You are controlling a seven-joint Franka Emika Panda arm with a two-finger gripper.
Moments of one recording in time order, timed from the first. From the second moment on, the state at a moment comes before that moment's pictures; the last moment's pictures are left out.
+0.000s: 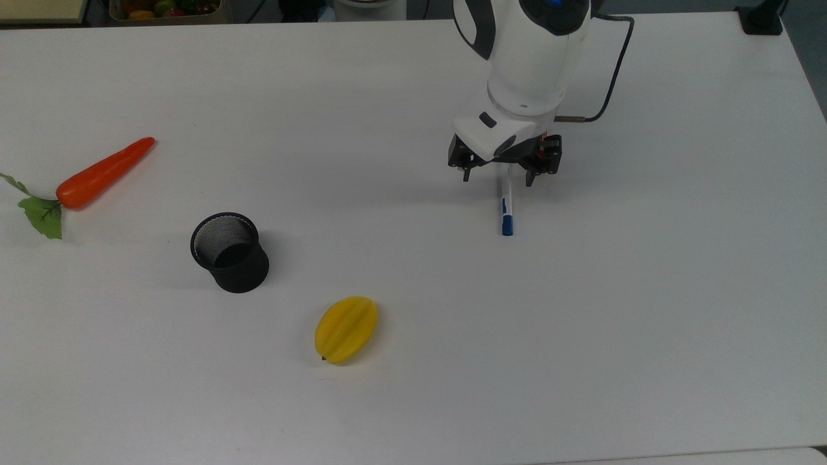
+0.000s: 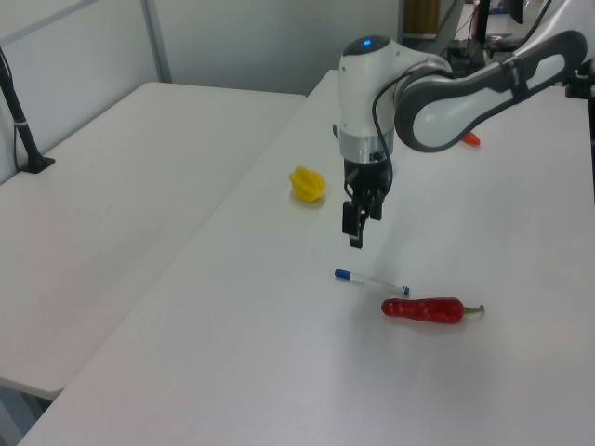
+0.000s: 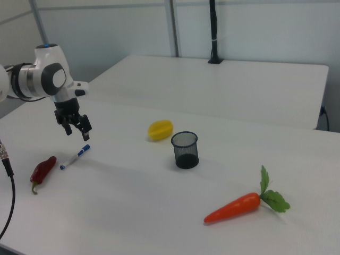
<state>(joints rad) 0.36 0.48 0.06 -1.52 -0.05 2.00 0.44</state>
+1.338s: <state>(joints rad) 0.39 0.61 0.06 -1.52 -0.12 2.14 0.51</state>
